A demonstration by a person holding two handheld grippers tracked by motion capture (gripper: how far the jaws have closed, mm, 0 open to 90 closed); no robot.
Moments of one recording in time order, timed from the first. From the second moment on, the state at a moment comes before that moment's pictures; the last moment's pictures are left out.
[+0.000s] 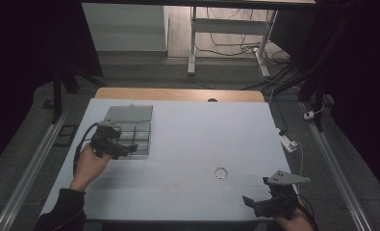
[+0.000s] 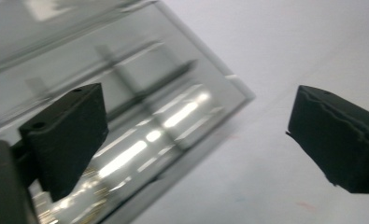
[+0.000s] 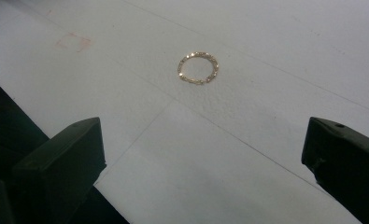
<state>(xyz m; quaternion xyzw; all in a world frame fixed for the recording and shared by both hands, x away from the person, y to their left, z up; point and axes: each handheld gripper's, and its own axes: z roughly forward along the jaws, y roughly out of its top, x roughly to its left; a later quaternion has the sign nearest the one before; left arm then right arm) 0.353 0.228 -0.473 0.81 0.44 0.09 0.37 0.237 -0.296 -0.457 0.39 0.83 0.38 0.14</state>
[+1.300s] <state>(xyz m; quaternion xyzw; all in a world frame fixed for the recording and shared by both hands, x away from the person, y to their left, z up) 0.377 -0.011 -0.489 0.90 0.23 0.03 0.36 0.238 -0.296 -0.458 0.39 0.83 0.37 0.13</state>
